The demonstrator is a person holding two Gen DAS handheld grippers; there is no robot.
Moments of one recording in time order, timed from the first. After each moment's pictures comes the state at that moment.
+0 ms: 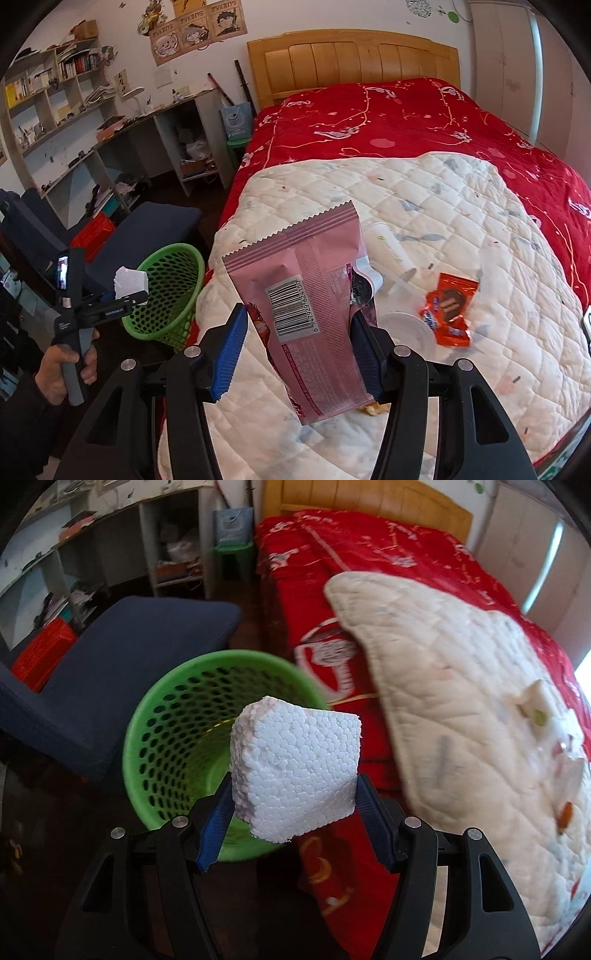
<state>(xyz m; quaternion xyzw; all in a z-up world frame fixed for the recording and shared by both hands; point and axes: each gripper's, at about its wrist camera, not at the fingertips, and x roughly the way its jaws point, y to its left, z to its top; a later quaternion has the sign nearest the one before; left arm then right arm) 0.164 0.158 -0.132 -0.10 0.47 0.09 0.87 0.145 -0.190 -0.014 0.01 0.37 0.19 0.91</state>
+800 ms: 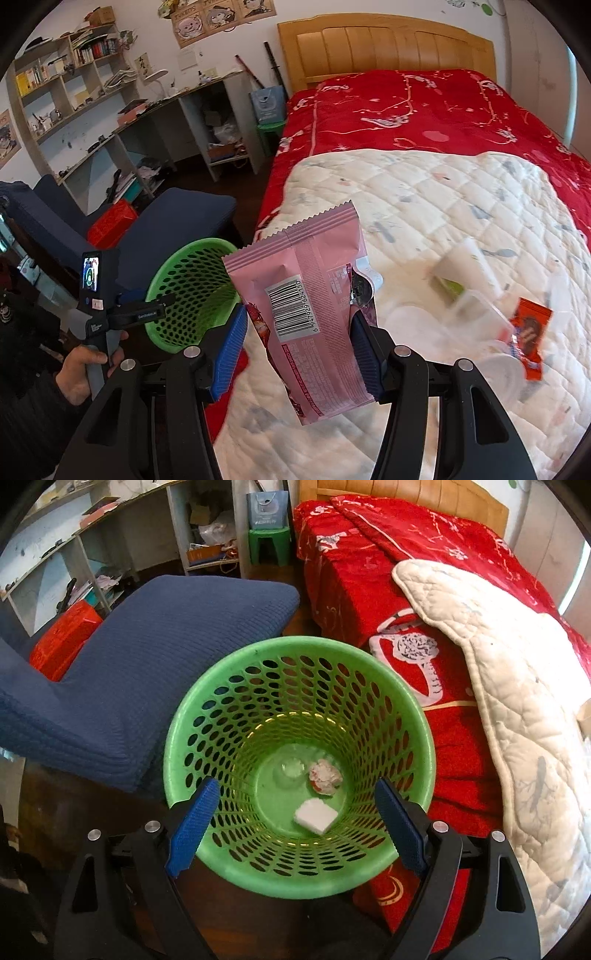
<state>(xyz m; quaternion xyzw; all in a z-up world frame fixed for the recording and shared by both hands) 0.180 0.221 -0.158 -0.09 0.49 0.14 0.85 0.188 -0.099 -0.029 0.00 0.39 0.25 0.89</state>
